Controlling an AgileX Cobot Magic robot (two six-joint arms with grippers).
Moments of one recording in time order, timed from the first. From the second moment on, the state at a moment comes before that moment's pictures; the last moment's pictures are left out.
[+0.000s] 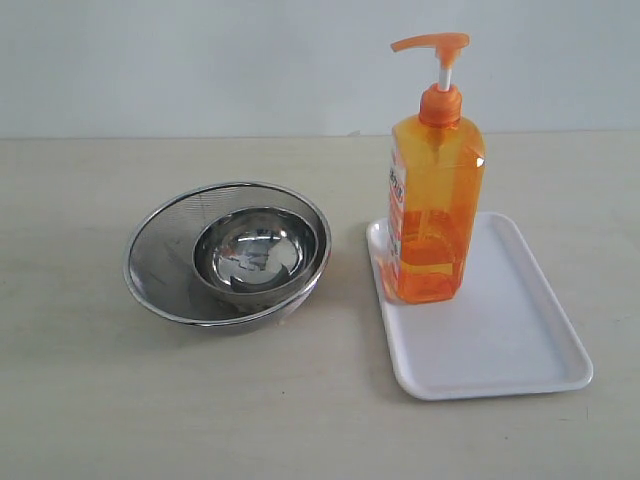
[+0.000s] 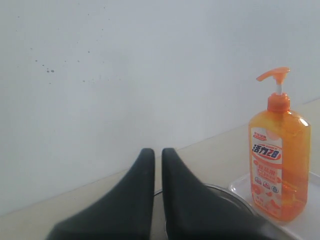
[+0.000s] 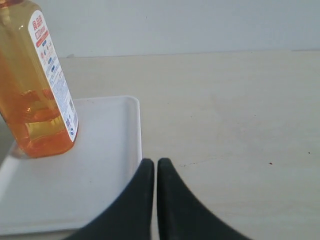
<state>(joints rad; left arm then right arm) -0.43 0.42 -0.36 -1.65 -0.02 1.75 0.01 0.01 0.00 0.07 0.33 -0.02</state>
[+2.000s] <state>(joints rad) -0.09 0.00 -0.07 -1.25 0.13 0.83 0.01 0.01 0.00 0.07 0.33 -0.02</state>
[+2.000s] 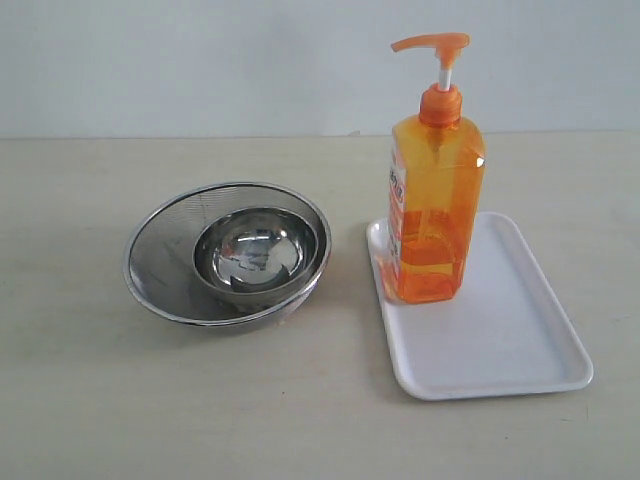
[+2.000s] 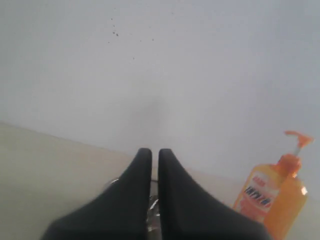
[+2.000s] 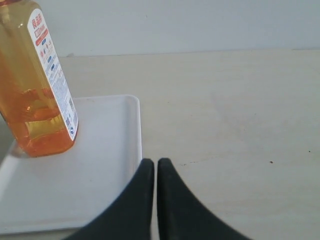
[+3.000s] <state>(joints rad) -0.09 0.00 0.00 -0.17 0.26 0.00 0.01 0.01 0.00 0.07 0.33 -0.02</state>
